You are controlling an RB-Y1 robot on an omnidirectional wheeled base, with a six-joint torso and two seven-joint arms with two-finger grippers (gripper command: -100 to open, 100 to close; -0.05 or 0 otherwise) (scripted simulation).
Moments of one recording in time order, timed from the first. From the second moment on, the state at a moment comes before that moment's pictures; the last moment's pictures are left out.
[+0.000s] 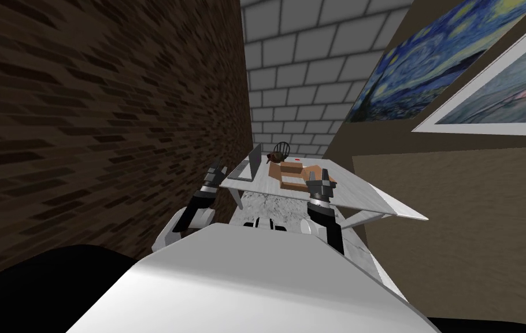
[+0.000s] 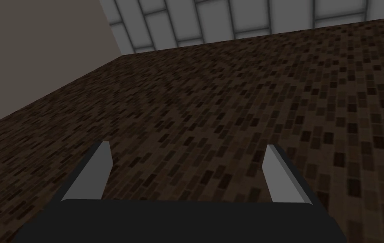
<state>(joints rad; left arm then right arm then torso) 0.47 0.29 0.08 -2.38 -0.02 -0.17 0.10 0.50 0.05 0.07 -2.30 -0.10 -0.42 -0.13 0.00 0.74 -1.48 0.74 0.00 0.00</state>
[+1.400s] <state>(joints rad) 0.42 0.48 0.17 -2.42 0.01 0.18 0.19 0.50 0.05 0.07 -2.30 -0.10 -0.42 -0.13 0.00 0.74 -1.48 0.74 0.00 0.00</state>
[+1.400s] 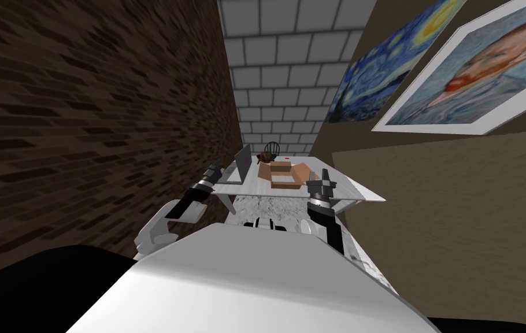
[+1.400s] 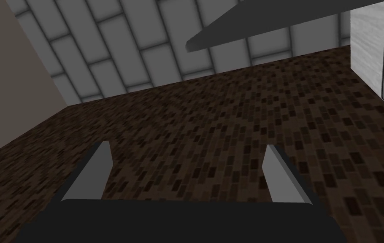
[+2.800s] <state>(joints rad) 0.38 0.70 0.26 -2.42 0.04 0.52 0.27 0.50 0.05 0.07 -2.30 -0.10 -0.42 -0.13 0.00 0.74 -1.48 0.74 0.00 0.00</state>
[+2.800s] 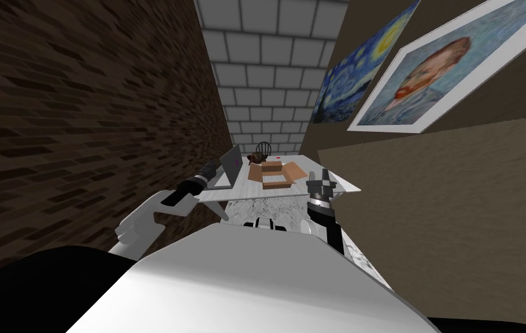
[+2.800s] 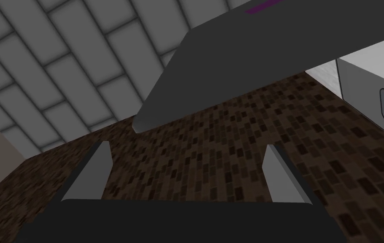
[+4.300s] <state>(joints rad) 0.22 0.85 0.29 -2.25 0.10 0.65 0.23 0.50 0.05 0.07 -2.30 -0.10 -0.42 -0.13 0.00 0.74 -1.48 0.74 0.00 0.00</state>
